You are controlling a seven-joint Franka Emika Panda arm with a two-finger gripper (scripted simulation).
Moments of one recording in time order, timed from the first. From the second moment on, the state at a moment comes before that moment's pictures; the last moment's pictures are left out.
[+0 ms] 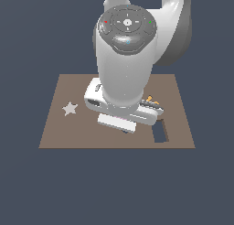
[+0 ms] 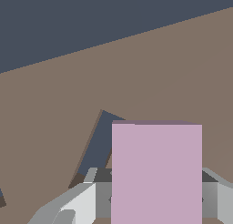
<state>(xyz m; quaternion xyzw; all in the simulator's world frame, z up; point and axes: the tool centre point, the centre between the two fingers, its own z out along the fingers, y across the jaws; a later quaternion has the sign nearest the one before) 0.053 0.012 0.037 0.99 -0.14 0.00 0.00</state>
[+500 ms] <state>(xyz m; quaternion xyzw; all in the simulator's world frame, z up) 0.087 0.103 0.039 1.00 -0.01 0.00 0.00</state>
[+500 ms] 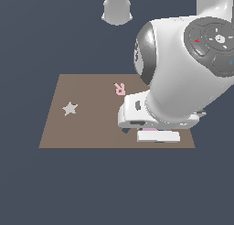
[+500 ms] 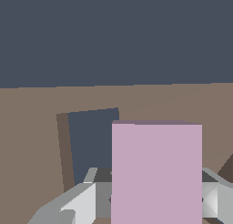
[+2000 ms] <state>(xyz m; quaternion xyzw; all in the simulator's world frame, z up) 0.093 0.140 0.031 1.00 0.04 0.00 0.00</state>
